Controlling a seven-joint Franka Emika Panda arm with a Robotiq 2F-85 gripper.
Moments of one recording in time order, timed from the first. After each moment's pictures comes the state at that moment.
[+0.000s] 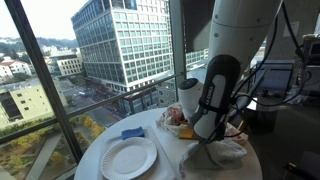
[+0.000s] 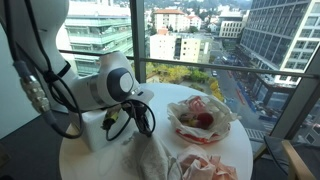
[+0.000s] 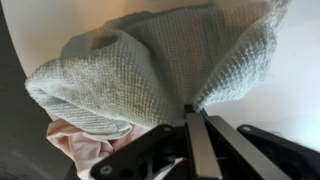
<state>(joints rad) 0.79 0.58 -0.63 -2.35 -0.11 2.90 1.27</state>
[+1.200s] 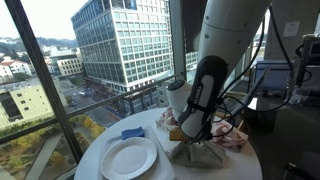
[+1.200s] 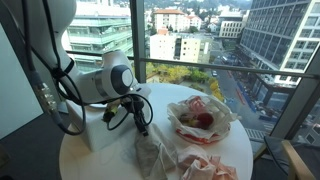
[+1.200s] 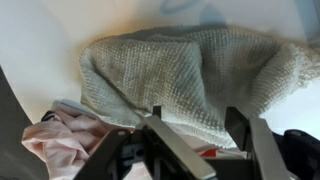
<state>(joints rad) 0.69 0.61 -0.50 -2.23 -0.14 2.79 1.27</state>
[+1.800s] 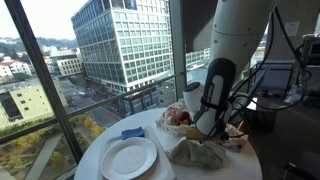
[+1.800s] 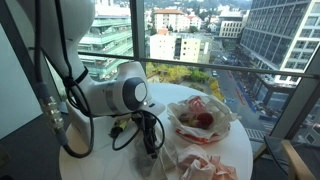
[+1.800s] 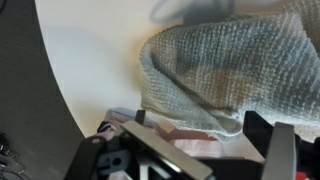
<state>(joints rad) 0.56 0.61 -0.49 -2.31 -0.14 2.79 1.29</state>
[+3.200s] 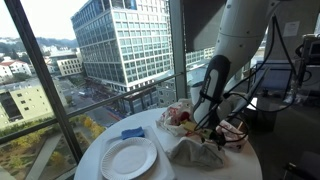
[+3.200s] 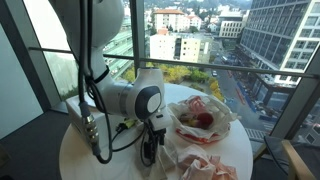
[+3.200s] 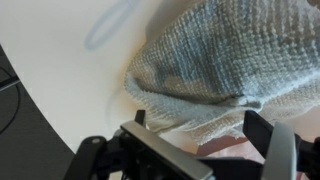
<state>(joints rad) 0.26 0.62 -0.27 -2.25 -0.01 2.78 1.50</state>
